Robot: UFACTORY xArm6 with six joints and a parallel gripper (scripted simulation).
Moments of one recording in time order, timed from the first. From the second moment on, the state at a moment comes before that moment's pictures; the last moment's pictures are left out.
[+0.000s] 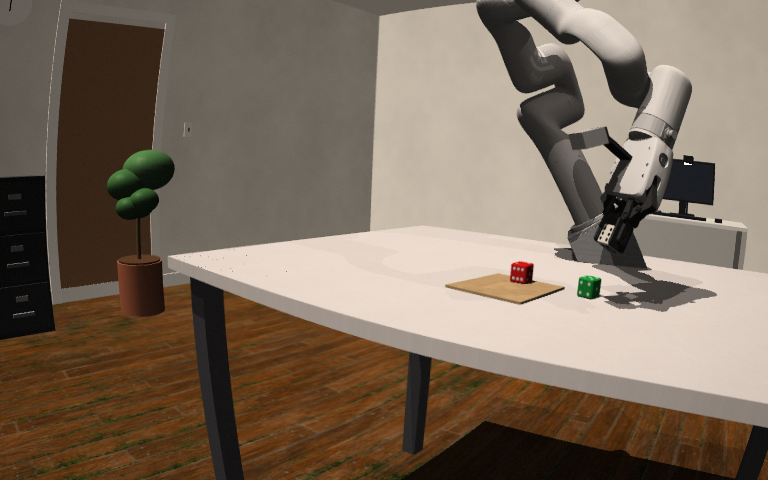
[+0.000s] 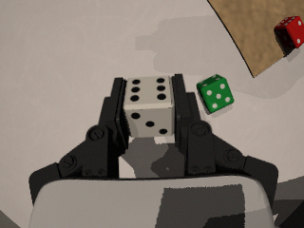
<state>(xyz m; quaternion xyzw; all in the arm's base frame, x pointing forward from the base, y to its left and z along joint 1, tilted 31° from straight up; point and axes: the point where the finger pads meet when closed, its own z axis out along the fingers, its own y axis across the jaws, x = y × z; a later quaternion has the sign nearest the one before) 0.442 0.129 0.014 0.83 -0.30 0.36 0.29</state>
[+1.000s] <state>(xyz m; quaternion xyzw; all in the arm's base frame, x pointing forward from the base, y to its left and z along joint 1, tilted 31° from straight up) 0.439 0.130 0.008 0.69 -0.20 0.59 0.37</state>
